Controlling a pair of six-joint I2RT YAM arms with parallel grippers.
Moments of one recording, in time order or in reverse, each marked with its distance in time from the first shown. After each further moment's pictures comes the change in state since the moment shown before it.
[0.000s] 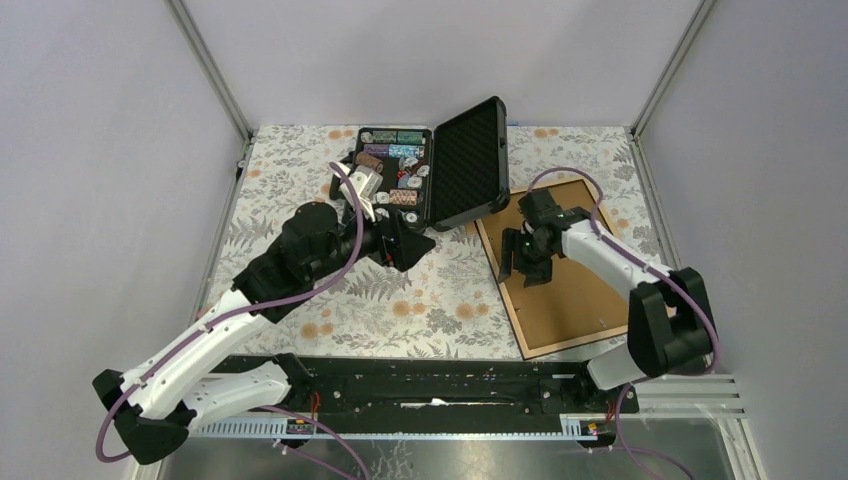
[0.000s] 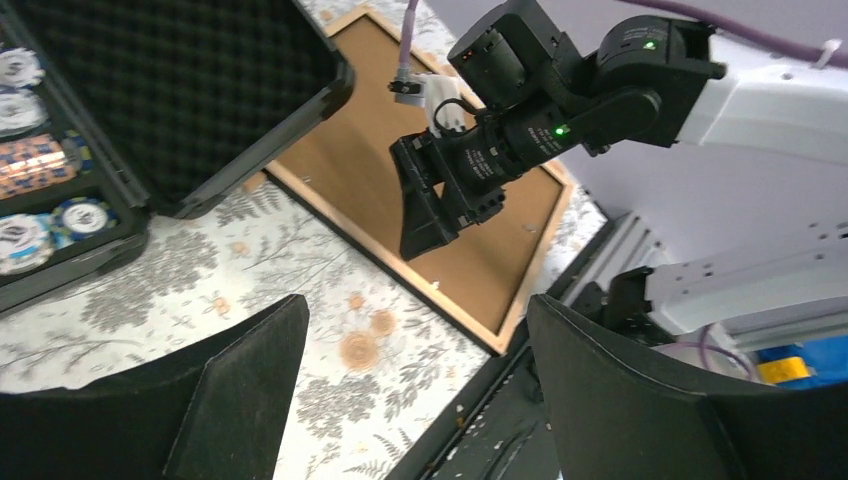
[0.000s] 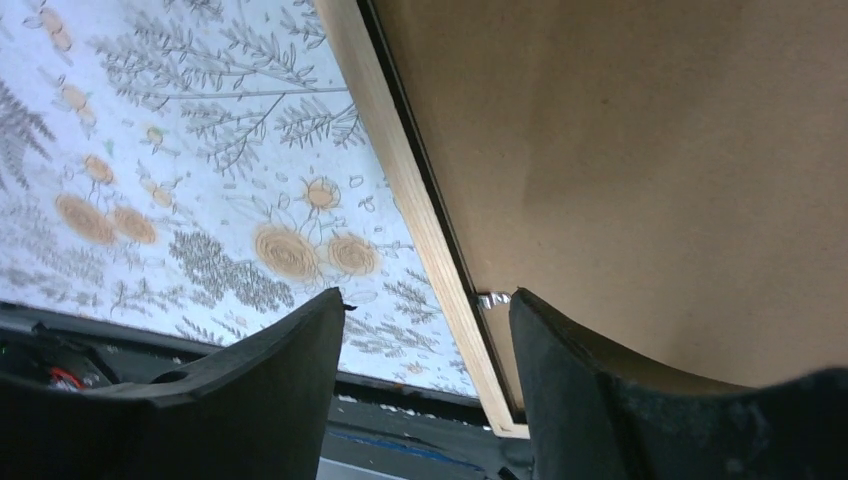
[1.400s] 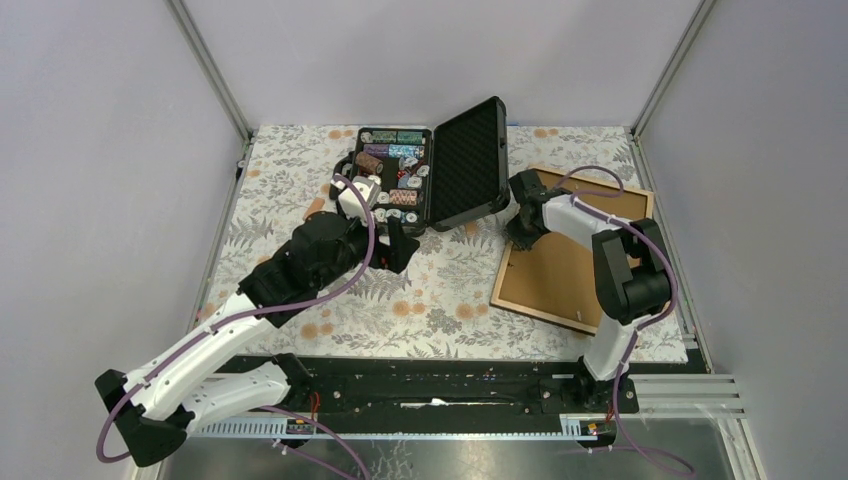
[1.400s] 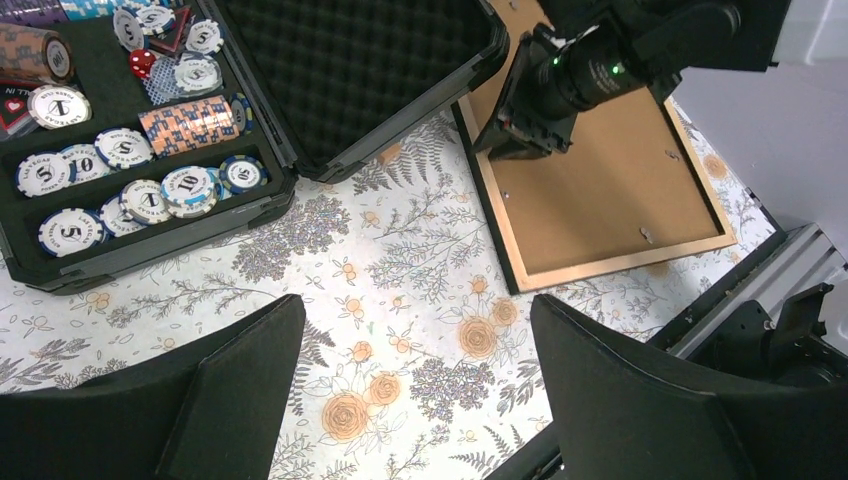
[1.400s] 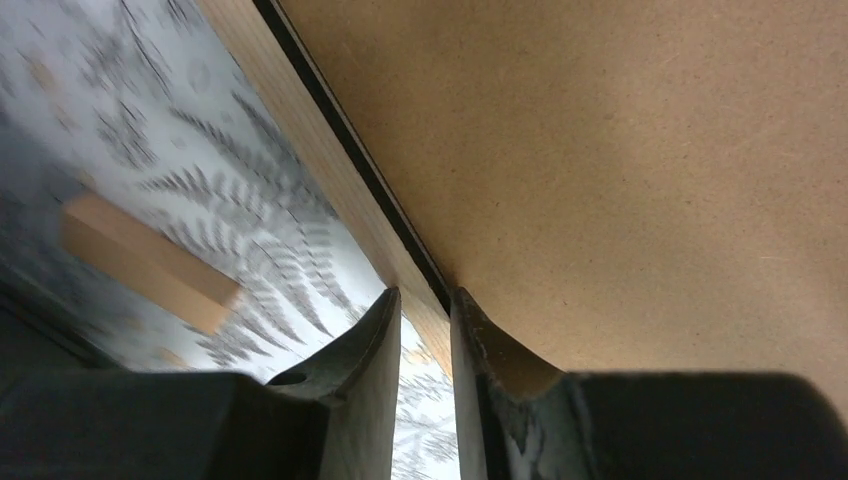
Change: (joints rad) left arm -0.008 -0.024 -0.078 -0.064 -0.241 0.132; right arm -0.008 0.340 0.176 0.177 0.347 0.640
